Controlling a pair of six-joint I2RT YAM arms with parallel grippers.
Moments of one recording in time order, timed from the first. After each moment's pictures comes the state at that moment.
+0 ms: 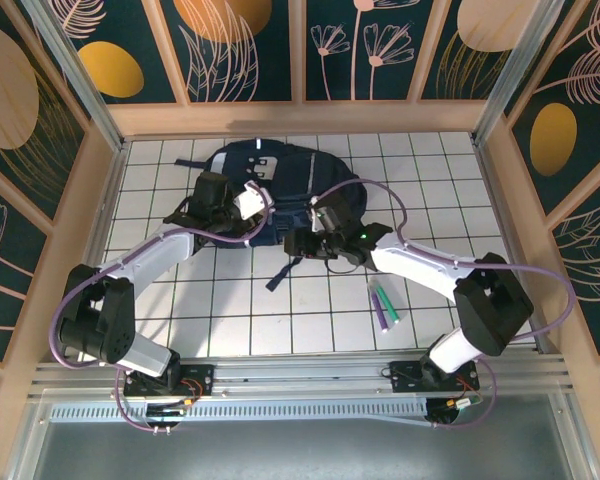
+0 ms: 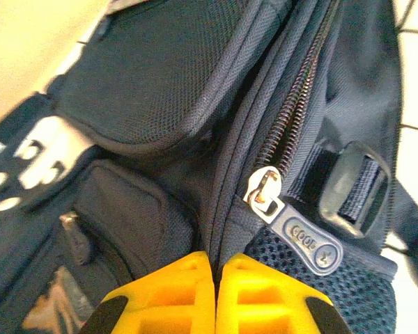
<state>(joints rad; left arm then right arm) -0.38 1.50 0.96 -0.15 0.36 0.58 0.79 1.54 1.02 -0.21 -0.23 0.71</state>
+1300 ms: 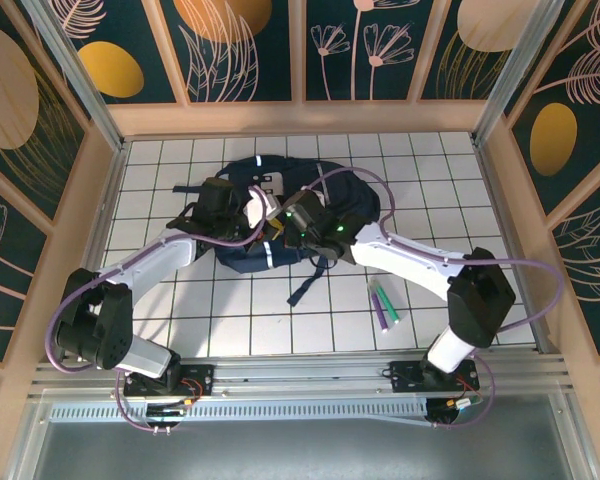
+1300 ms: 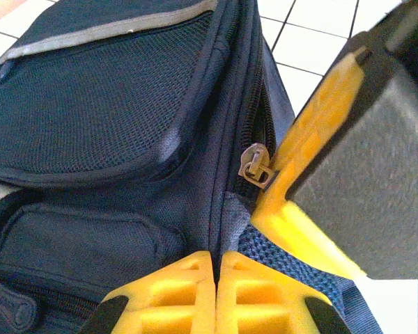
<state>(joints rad) -0.42 1.47 0.93 -0.14 0.62 0.43 0.90 1.61 1.25 -0.48 0.15 0.82</state>
